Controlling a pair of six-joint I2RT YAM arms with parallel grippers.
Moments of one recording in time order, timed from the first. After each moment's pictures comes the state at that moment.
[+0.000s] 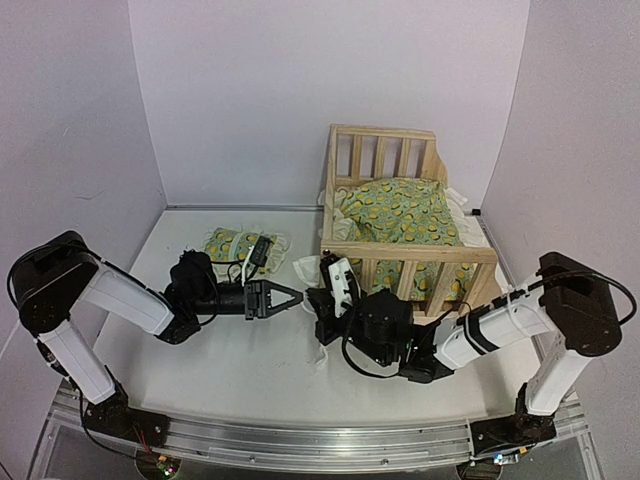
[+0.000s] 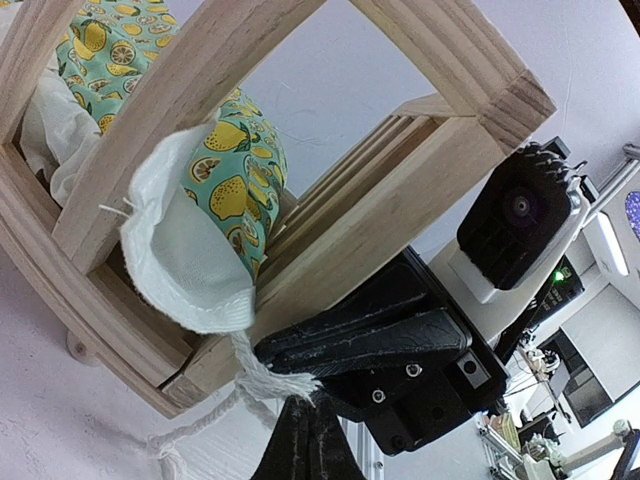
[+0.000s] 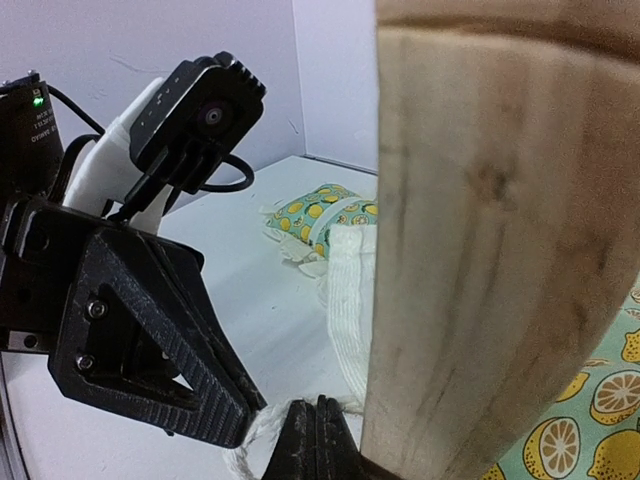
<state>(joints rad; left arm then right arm) -0.77 1.64 0.55 1.10 0.73 -0.76 1.21 1.72 0.73 0.87 0.44 0.14</state>
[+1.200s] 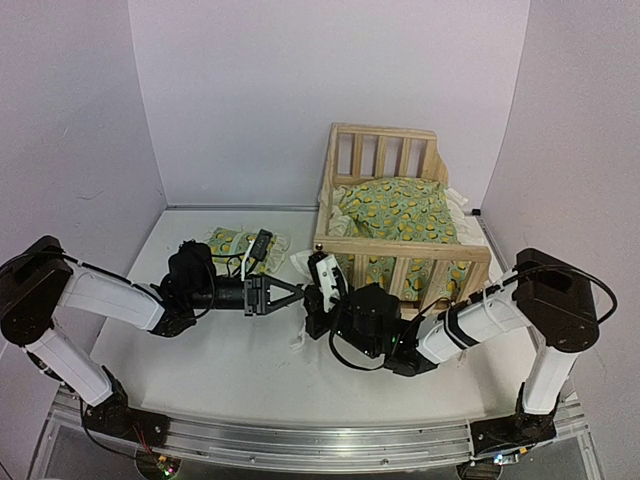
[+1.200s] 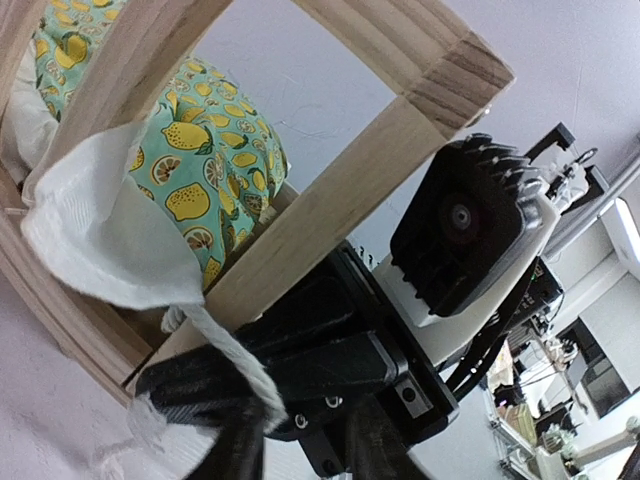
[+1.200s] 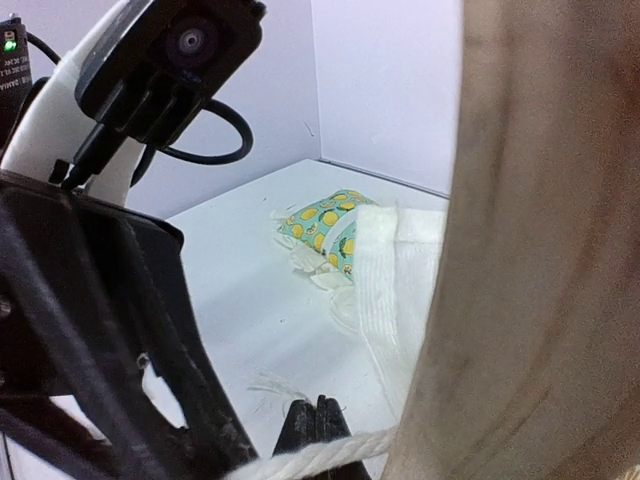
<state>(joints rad) -0.79 1.52 0.59 0.88 0.70 -0.67 1.15 1.84 0.80 0.93 0.36 0.10</state>
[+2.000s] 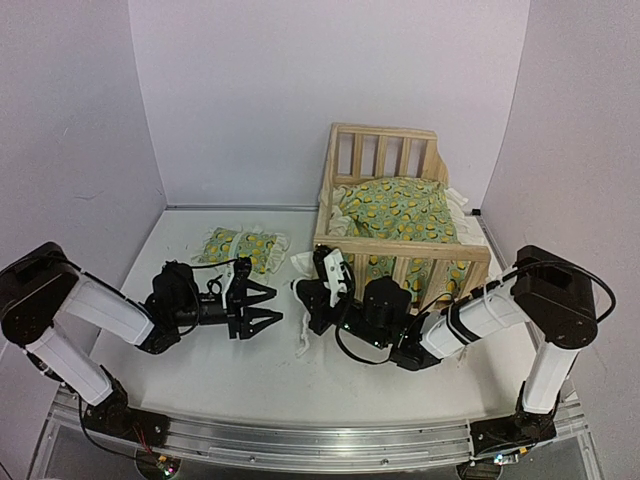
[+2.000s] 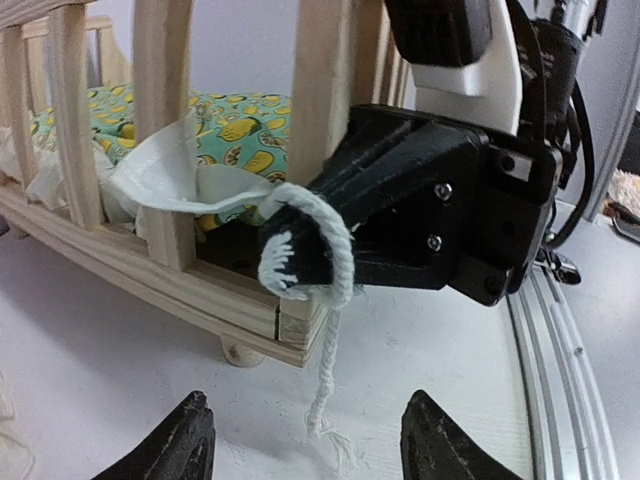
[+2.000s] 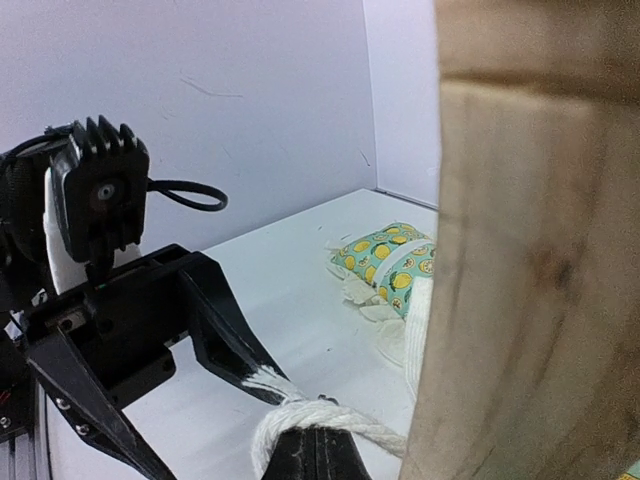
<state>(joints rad) -0.71 1.49 0.38 1.00 0.61 -0.04 1.10 1.84 0.77 1.05 0.15 0.10</state>
